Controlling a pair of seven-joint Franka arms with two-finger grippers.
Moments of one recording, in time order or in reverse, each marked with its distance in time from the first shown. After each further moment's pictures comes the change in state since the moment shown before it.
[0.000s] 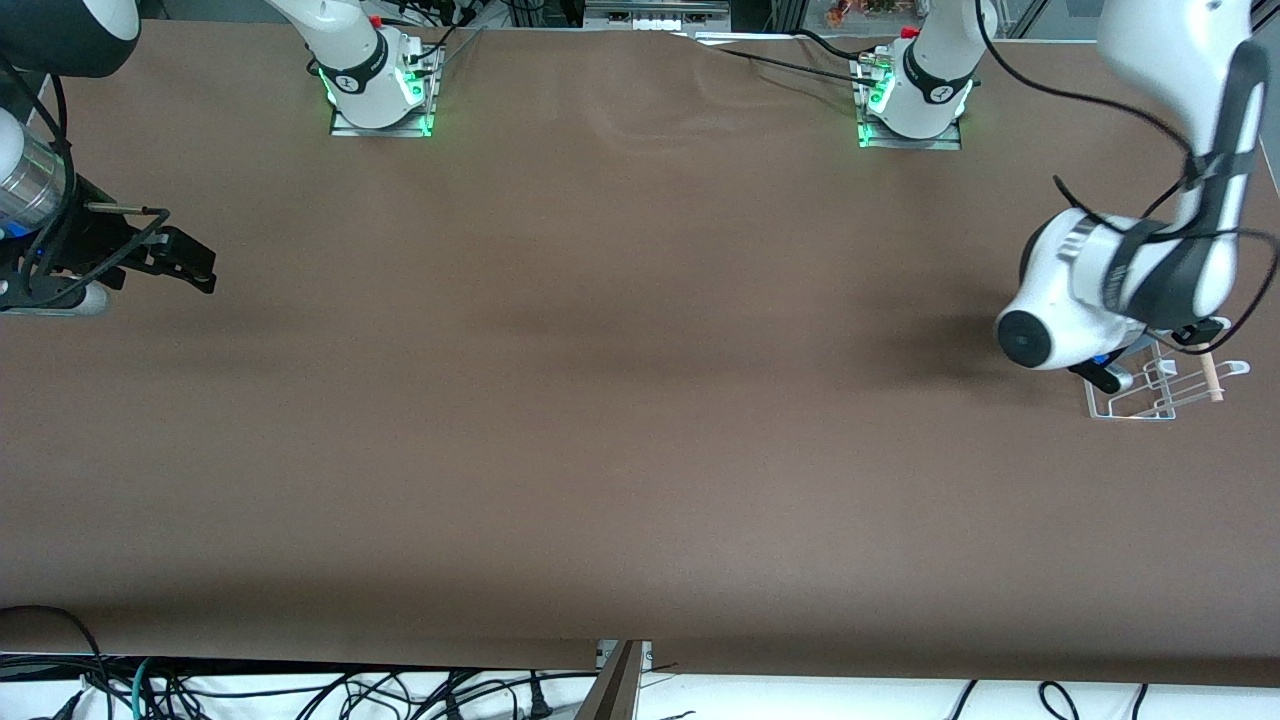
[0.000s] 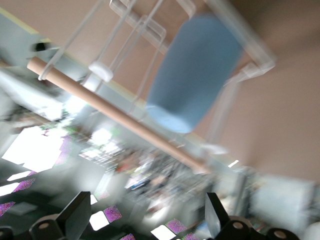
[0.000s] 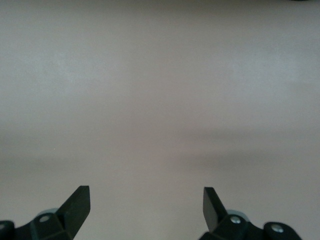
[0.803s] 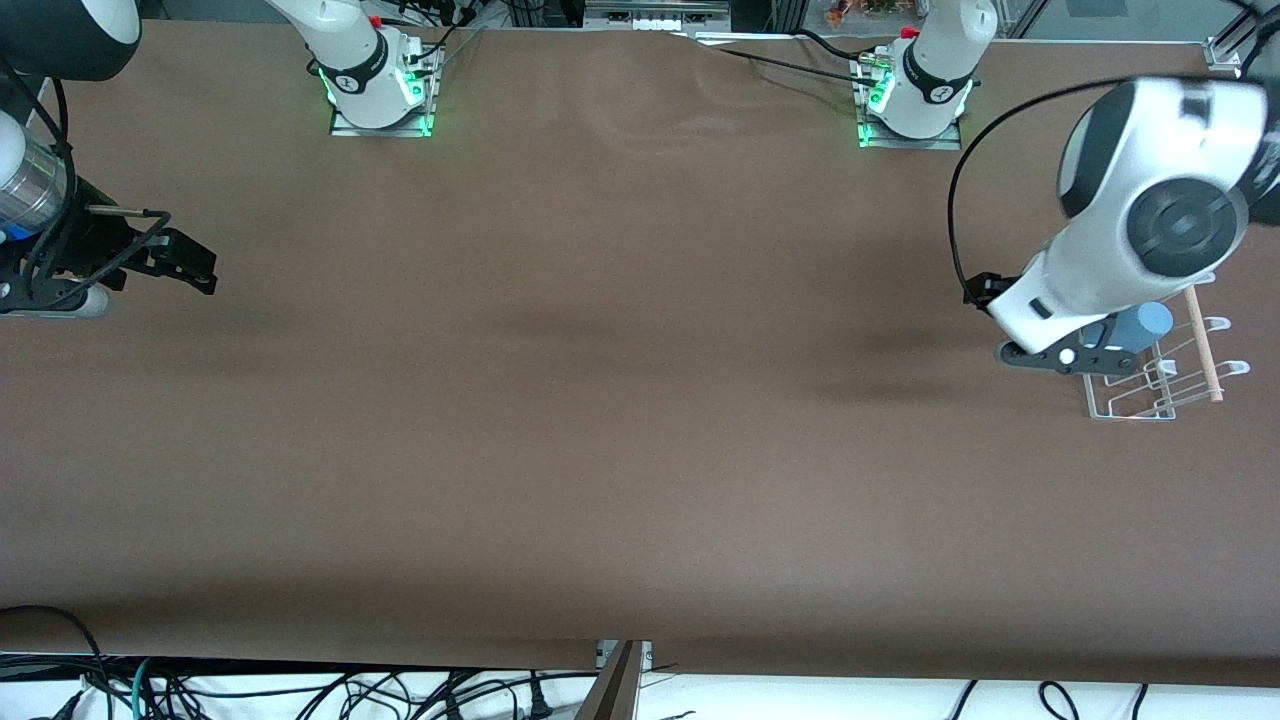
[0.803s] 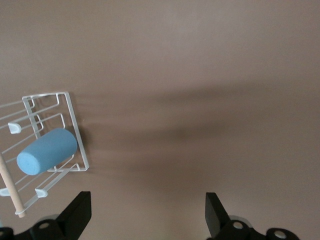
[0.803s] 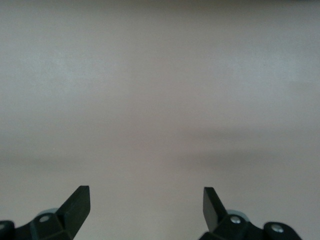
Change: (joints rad) left arm -0.032 -0.144 -0.119 0.333 -0.723 0.014 -0.346; right arm -0.001 0.003 0.000 0.000 0.000 0.000 0.000
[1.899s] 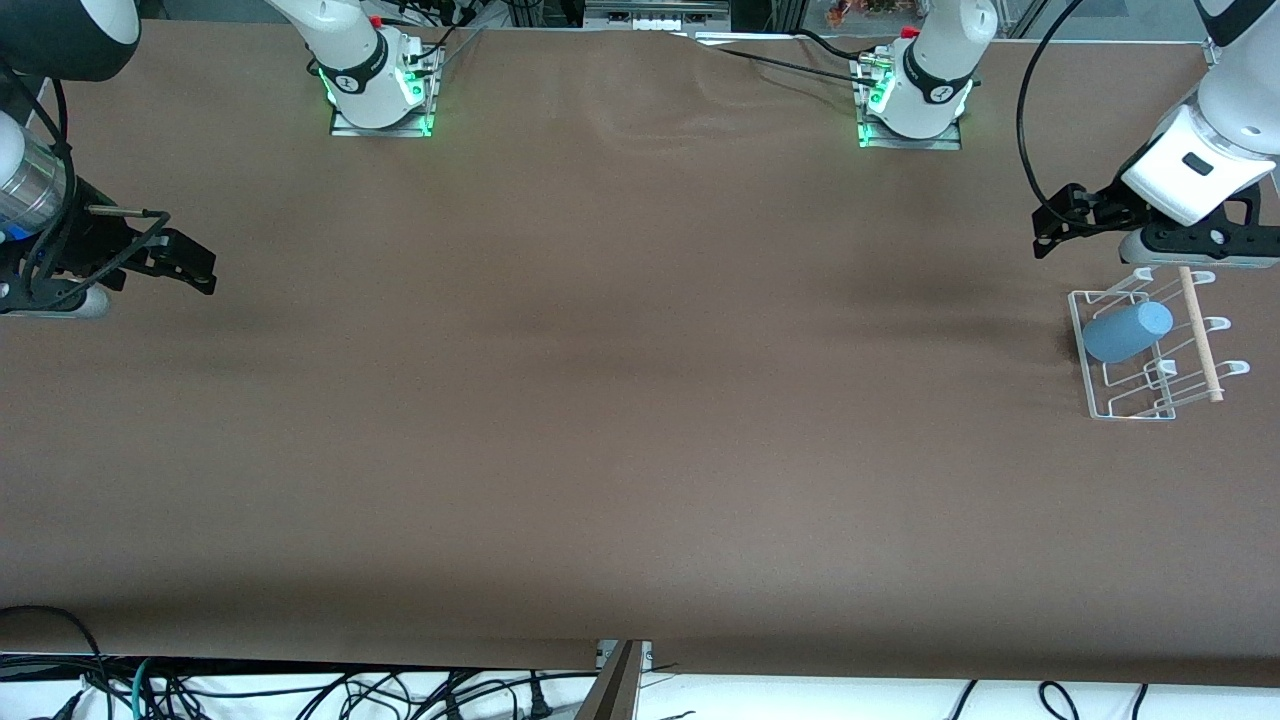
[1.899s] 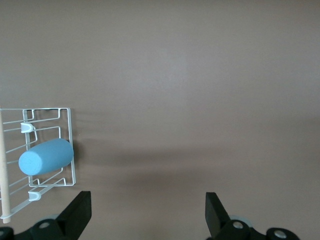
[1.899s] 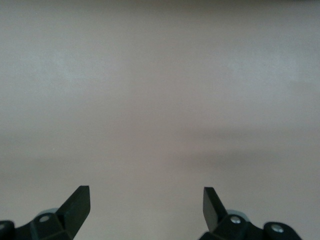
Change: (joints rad) left arm -0.006 -0.312 0.132 -0.256 -0.147 0.177 0.077; right arm -0.001 0.000 0.000 0.000 0.000 0.000 0.000
